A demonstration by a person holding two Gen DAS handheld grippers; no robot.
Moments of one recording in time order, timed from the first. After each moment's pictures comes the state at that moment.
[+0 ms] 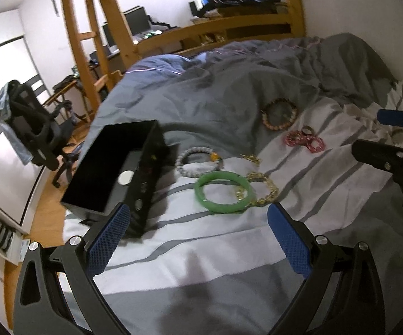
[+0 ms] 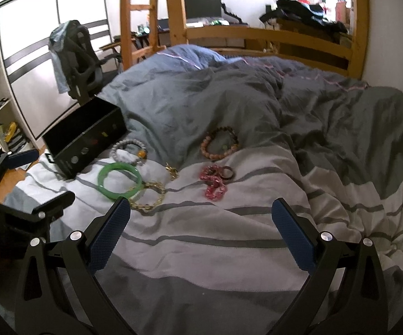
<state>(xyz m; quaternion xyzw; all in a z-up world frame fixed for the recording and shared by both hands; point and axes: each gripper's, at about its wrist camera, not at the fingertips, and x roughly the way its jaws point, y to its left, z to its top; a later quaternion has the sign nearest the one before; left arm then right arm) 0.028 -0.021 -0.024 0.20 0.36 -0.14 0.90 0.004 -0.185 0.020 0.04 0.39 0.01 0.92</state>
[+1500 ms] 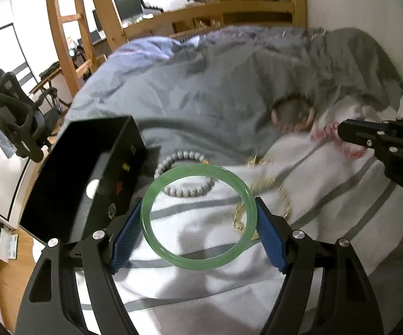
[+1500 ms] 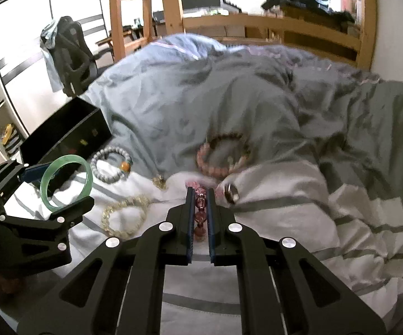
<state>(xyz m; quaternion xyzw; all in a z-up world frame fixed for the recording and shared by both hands) 0.079 -0.037 -0.044 0.18 0.39 -0.15 0.89 0.064 -0.185 0.000 0.04 0.39 0.01 0.92</state>
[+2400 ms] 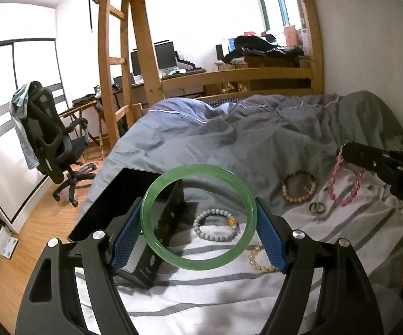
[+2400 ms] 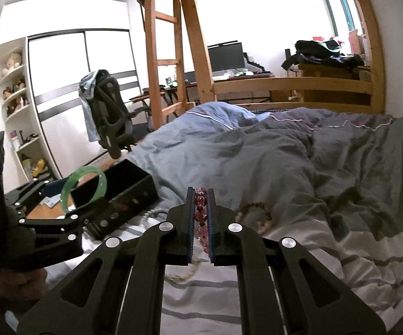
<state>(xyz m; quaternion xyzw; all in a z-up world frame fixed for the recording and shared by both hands) 0.047 -0.004 0.013 0.11 0.25 -0.11 0.96 0.029 -0.178 0.054 0.08 0.23 0.10 0.96</state>
